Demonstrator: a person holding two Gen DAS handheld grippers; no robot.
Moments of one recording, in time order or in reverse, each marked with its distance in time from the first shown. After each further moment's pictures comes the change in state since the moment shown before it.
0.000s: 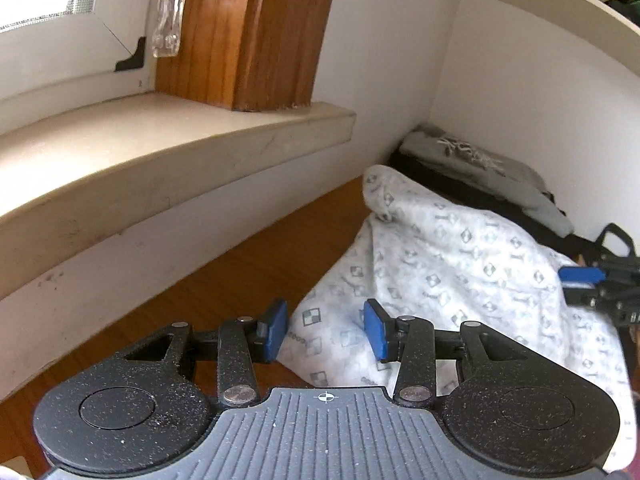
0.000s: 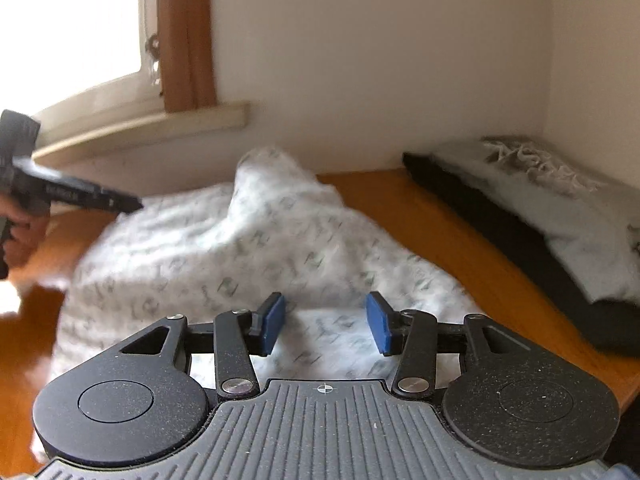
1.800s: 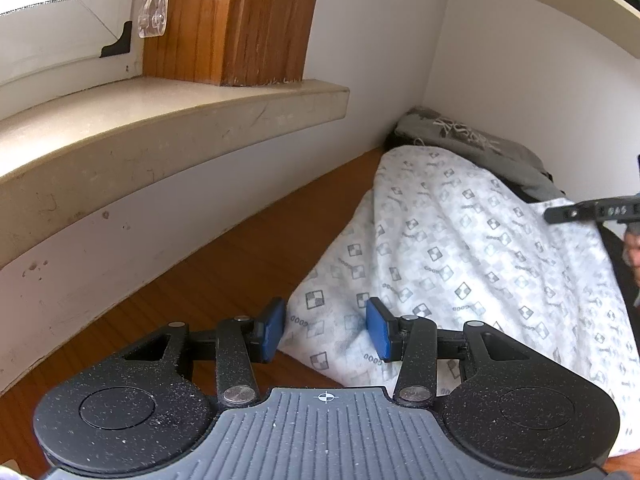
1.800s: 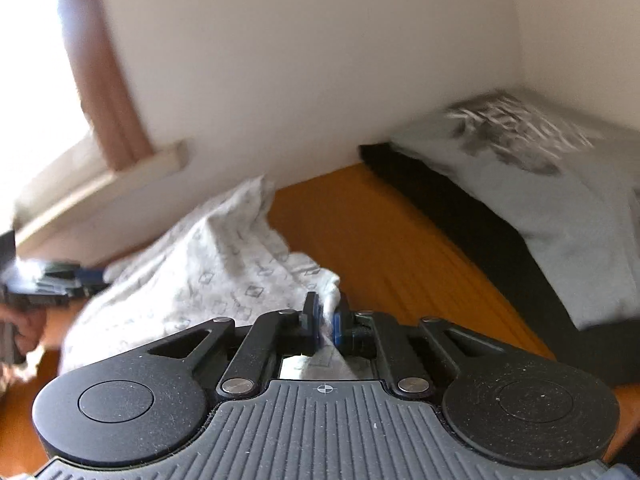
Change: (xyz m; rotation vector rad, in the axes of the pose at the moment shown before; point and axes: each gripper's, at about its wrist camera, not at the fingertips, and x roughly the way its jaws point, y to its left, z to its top) left arm 0.004 -0.004 -0.013 0.030 0.025 0.003; right arm 0.021 -0.075 0.017 0.249 0.122 0.056
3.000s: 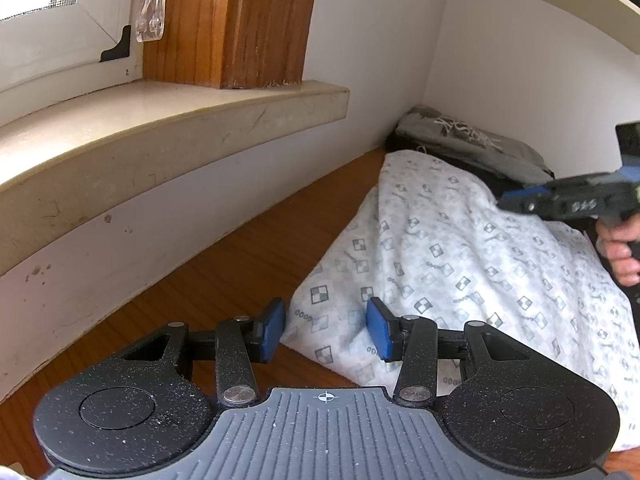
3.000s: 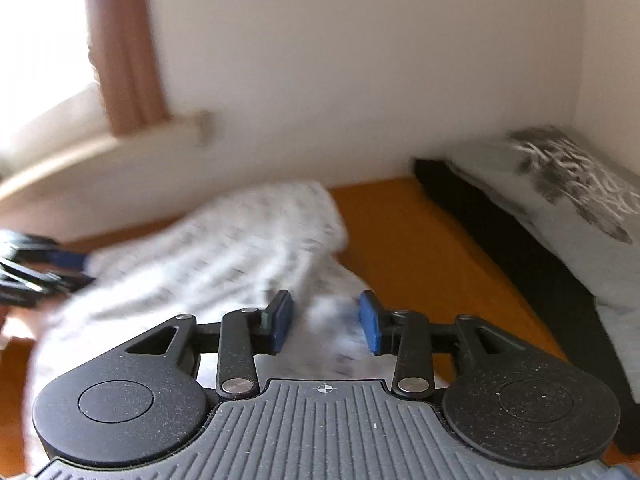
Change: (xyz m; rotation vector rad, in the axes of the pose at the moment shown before) left arm 0.000 0.001 0.002 0.008 -0.002 0.011; right arm 0.061 0.051 0.022 -0.164 0.004 -0.079
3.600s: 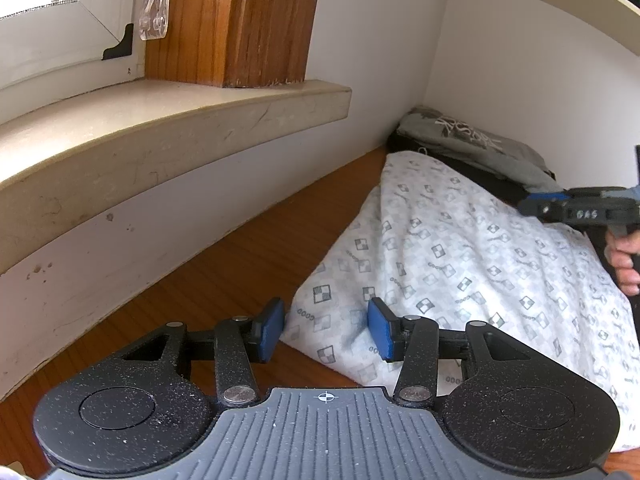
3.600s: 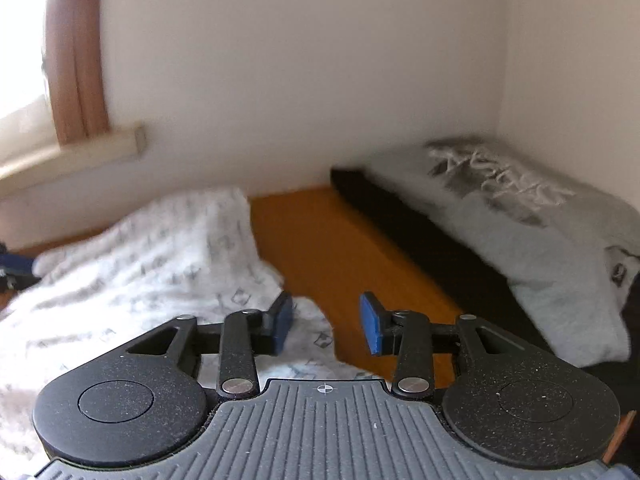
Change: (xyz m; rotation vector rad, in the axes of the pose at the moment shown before) left arm 0.000 0.001 0.000 -0.003 -0.001 0.000; right arm -0.041 -0.007 -0.025 0.015 -0.114 -0.139
